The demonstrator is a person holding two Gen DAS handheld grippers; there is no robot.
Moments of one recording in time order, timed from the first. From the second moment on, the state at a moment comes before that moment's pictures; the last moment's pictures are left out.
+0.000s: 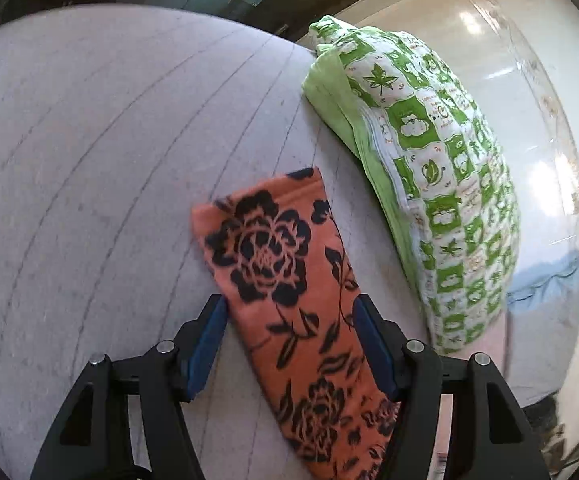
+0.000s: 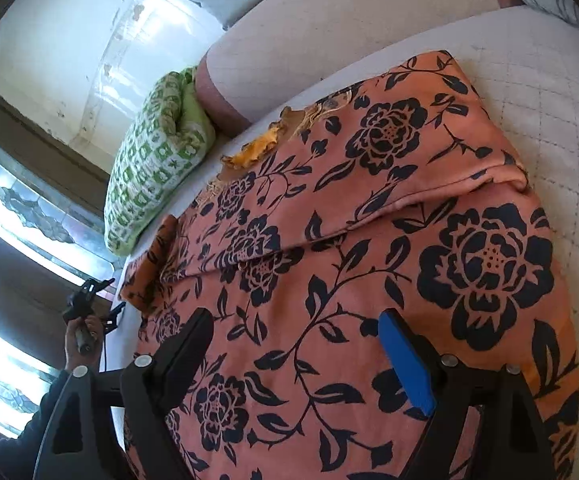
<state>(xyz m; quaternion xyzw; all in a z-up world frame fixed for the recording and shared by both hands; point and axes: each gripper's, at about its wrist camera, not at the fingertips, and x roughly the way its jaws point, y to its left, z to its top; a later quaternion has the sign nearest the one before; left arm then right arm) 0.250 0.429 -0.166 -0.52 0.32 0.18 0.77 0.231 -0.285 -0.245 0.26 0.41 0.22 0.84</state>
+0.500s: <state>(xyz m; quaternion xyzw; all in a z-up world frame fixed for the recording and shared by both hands) 0.281 0.253 0.009 -0.23 0.27 0.12 0.92 0.232 -0.296 -0.245 0.30 0.39 0.23 0.84</state>
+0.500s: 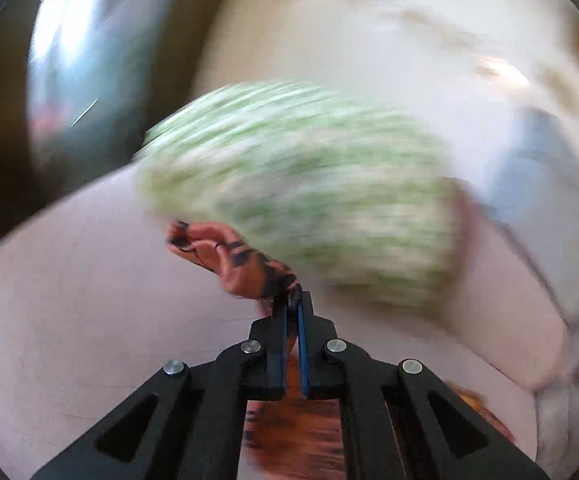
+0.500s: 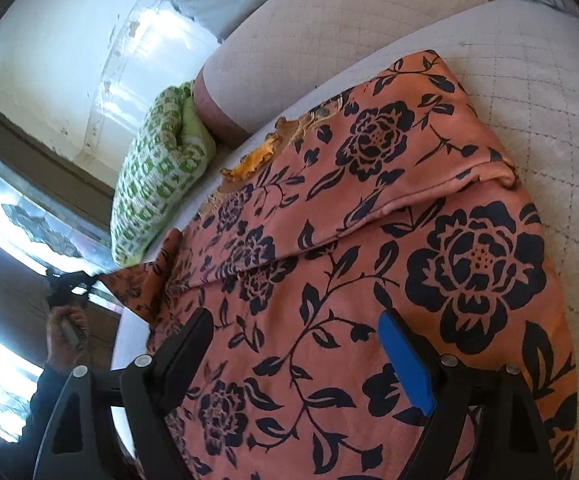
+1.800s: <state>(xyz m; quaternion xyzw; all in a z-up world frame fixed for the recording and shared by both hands) 0.222 0.137 -0.157 -0.11 0.45 0.09 0.88 0.321 -0.285 -0.205 0.07 0.46 0.04 0.88</state>
